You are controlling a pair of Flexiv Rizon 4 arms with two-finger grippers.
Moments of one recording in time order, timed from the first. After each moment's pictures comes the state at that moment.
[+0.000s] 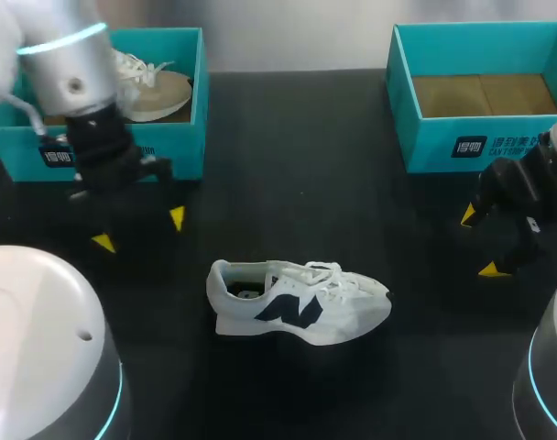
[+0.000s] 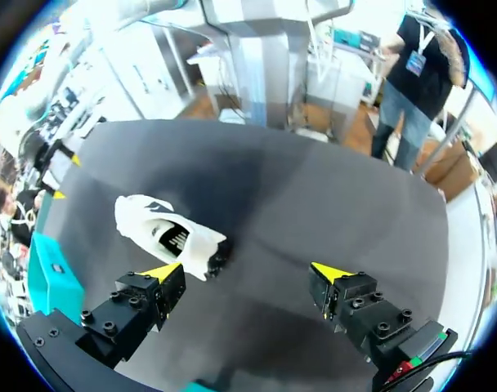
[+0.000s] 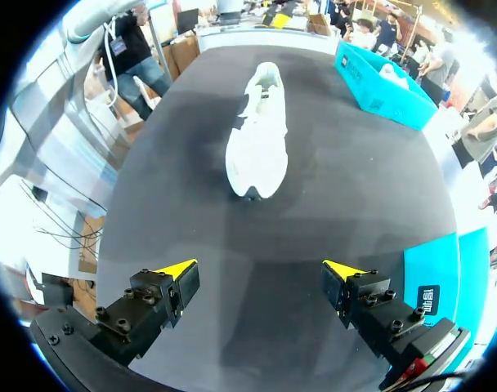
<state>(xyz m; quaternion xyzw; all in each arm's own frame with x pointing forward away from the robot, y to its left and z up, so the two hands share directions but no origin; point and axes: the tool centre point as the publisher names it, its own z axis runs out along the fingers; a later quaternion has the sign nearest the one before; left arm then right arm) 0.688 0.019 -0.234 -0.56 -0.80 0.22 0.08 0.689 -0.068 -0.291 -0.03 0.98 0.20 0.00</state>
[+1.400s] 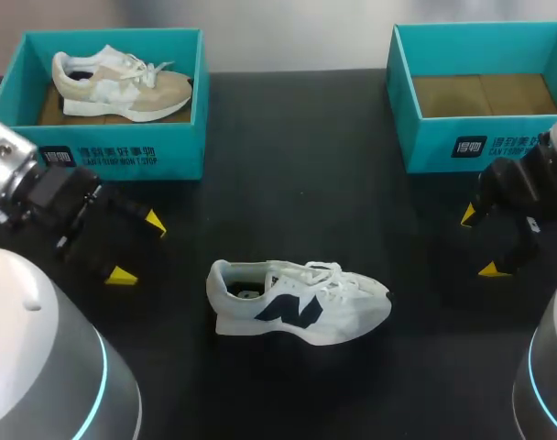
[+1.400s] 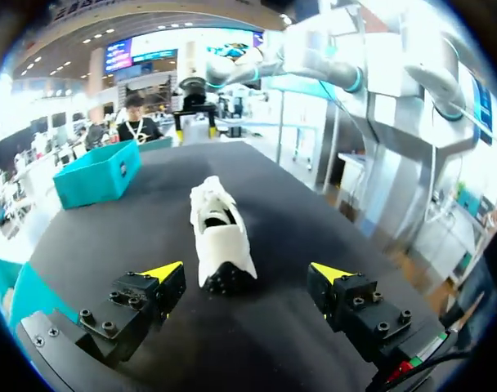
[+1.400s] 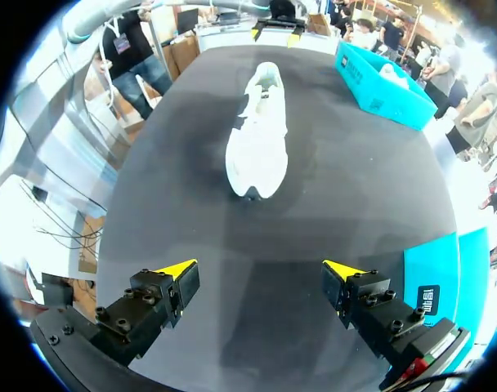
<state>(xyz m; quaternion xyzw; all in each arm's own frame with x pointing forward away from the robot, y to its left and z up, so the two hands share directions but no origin) 0.682 0.021 -0.291 -0.11 -0.86 0.49 0.09 0.689 -0.068 -0.291 -0.03 0.98 0.20 0.00</state>
